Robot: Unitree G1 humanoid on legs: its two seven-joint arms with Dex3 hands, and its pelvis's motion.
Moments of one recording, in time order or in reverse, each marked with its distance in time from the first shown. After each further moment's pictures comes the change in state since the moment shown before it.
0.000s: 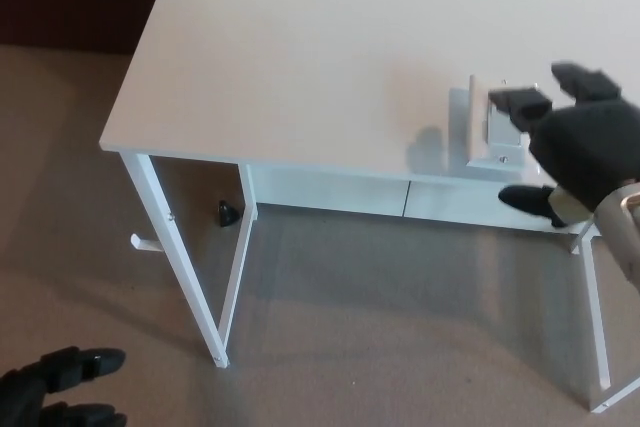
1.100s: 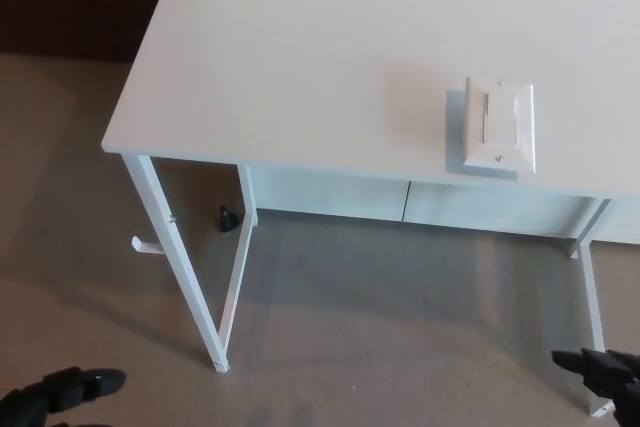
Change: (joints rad) left_arm 0.011 -0.013 -0.009 0.063 0.006 -0.023 0.003; right_arm 0.796 0.018 -0.250 -0.161 0.287 -0.223 0.007
